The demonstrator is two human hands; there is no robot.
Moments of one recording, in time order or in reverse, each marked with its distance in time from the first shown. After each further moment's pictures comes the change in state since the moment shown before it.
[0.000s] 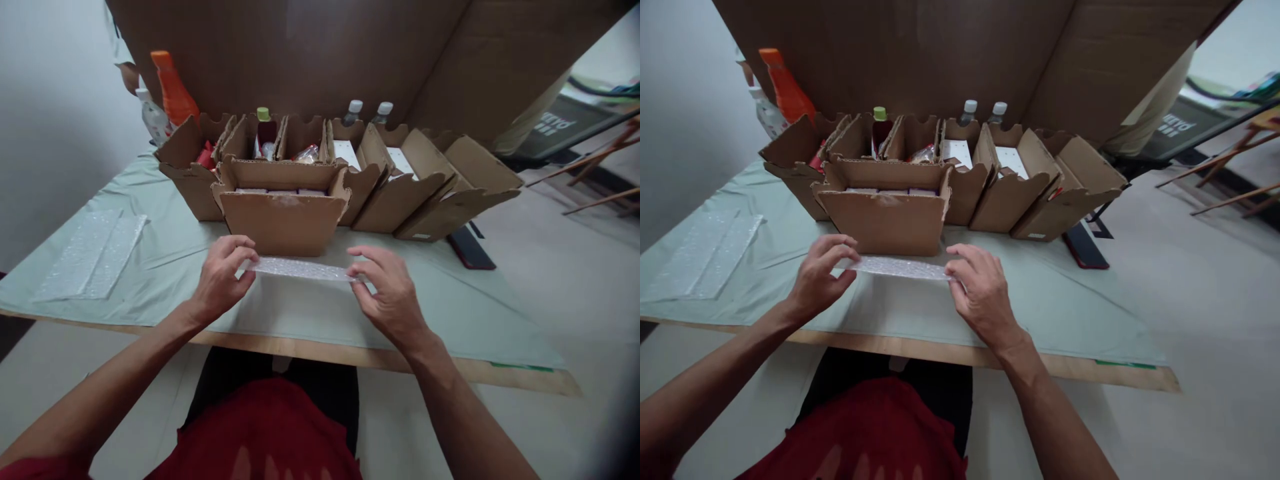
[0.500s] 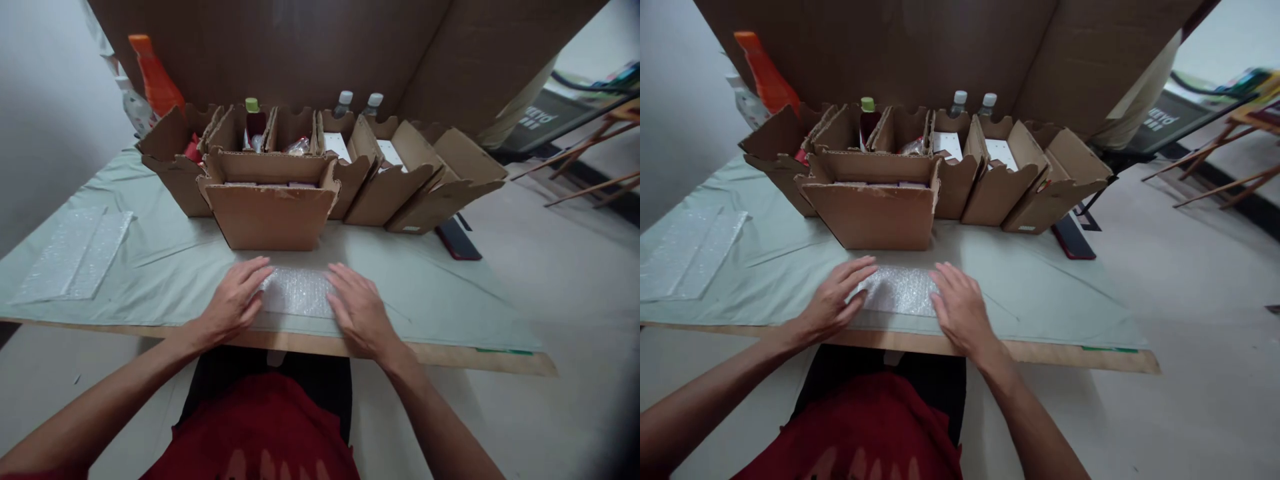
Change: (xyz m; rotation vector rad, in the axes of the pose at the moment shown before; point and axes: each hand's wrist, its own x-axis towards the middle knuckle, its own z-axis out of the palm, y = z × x) left_hand -0.038 0.023 0.024 -0.136 -0.214 0.155; right_hand -0.047 -0.007 0.033 -0.031 -0.230 0.073
